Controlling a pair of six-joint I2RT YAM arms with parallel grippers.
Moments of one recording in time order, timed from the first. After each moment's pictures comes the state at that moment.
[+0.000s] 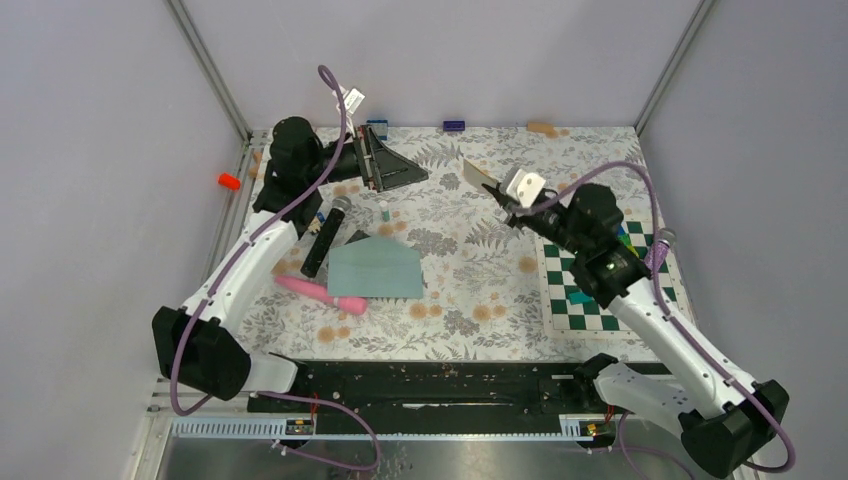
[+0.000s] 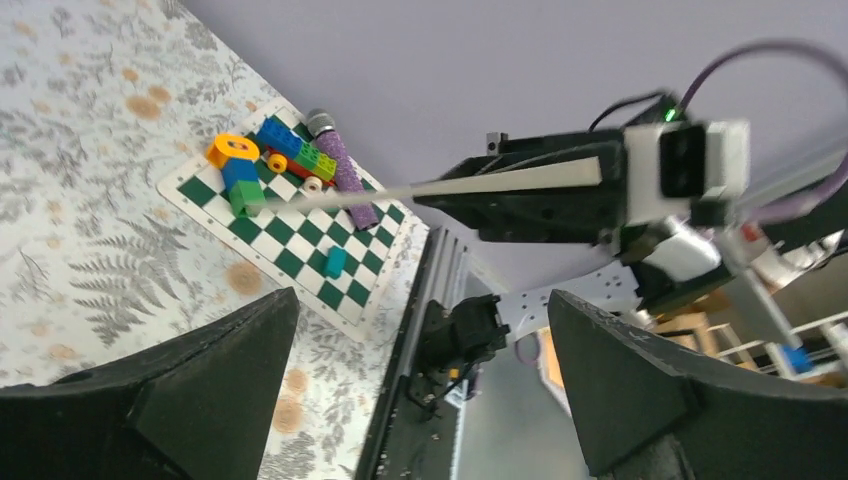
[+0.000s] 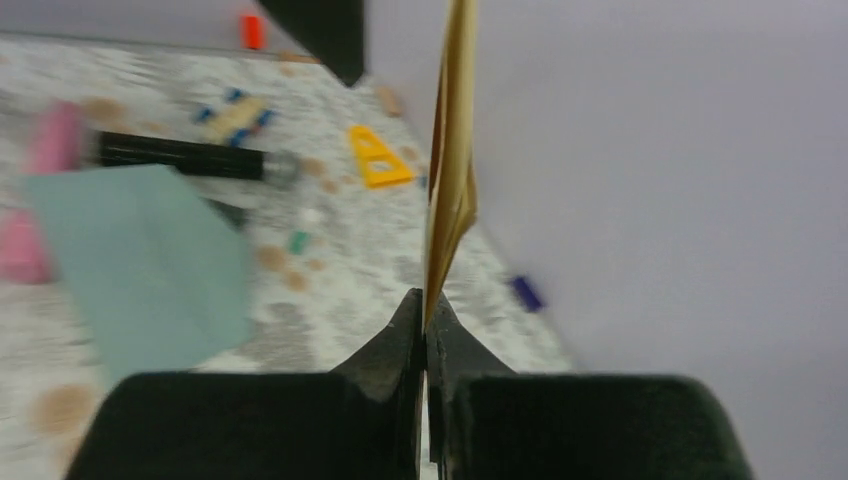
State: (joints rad) left arm -0.32 1.36 1.24 0.20 0.99 -0.86; right arm 0.54 0.97 0.85 0.17 -0.32 -0.59
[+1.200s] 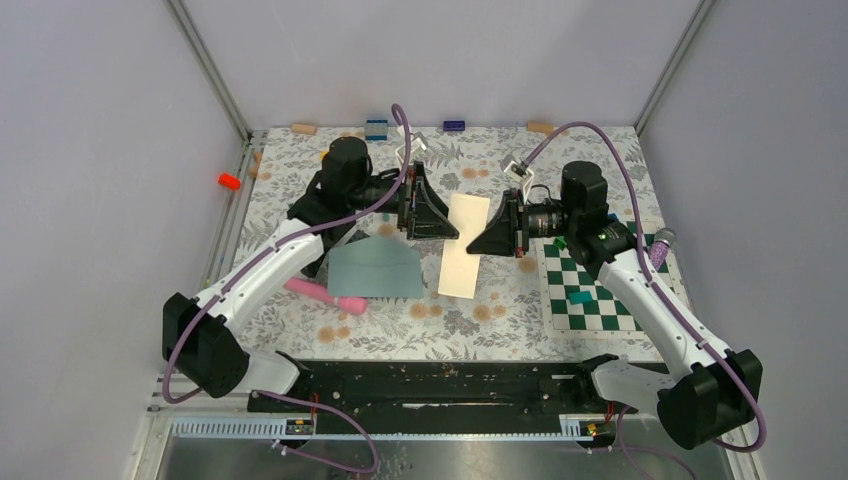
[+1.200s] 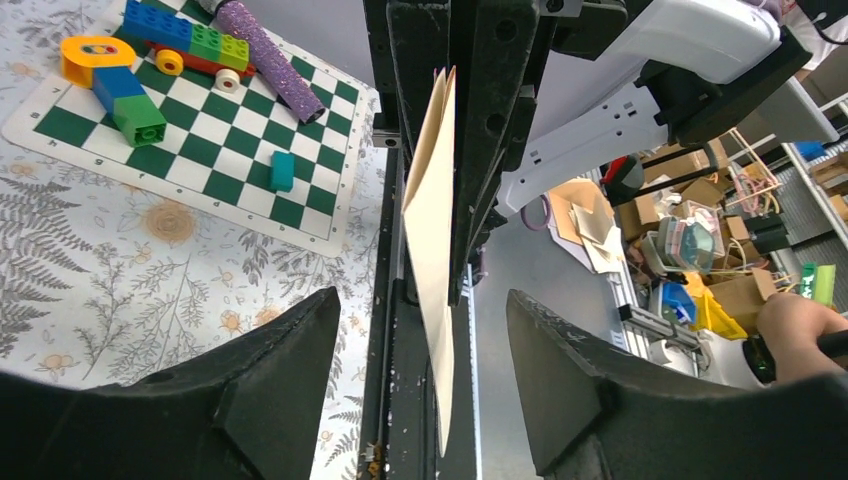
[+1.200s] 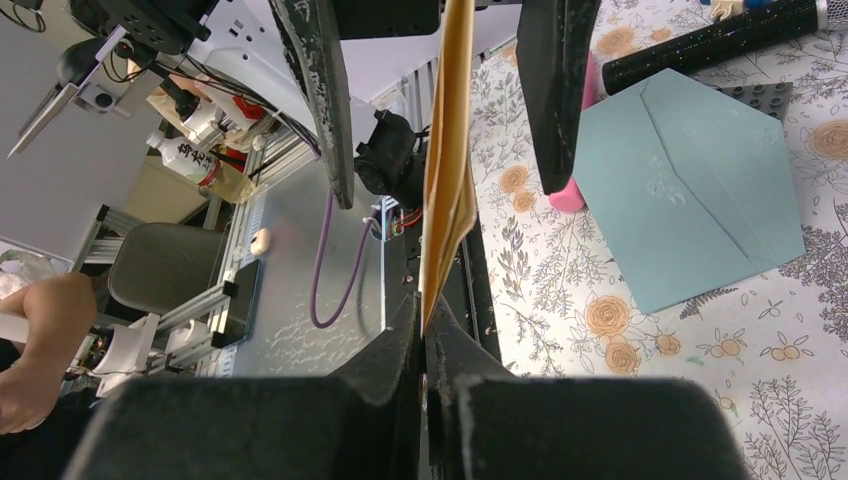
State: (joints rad) left arm -0.55 1.37 1.23 -0.03 1.07 -0.43; right arm 0.37 1.14 0.99 -0.15 -1.19 0.33
